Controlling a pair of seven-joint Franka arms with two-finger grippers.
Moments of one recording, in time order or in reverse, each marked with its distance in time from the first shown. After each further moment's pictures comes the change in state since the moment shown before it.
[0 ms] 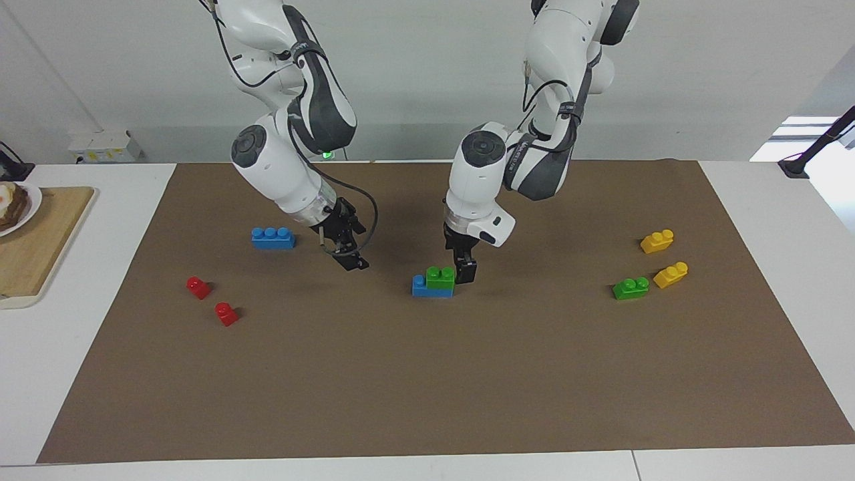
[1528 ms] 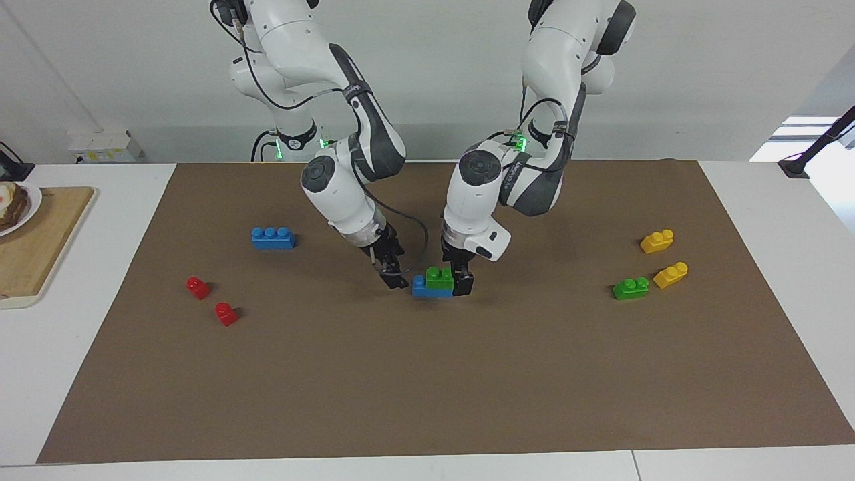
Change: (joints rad) left arm -0.010 0.065 0.007 -0.007 0.009 0.074 -0.008; right arm 0.166 0.163 0.000 -0.015 0.067 0.291 0.039
